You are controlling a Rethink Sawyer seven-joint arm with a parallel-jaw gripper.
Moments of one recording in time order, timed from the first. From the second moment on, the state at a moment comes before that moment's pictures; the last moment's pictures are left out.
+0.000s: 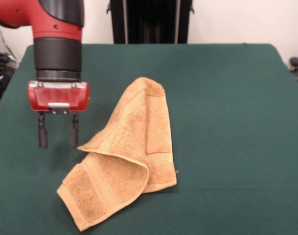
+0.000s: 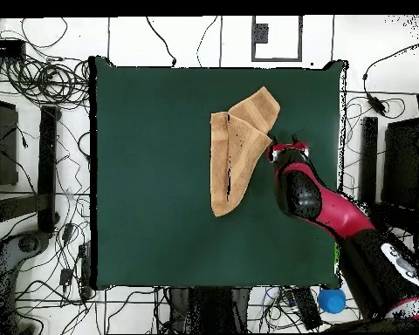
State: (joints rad) arm -0.80 -0.38 0.40 1.65 -0.27 -0.18 1.17
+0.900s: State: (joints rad) arm -0.85 -0.35 0.54 1.65 -0.19 -0.07 1.17
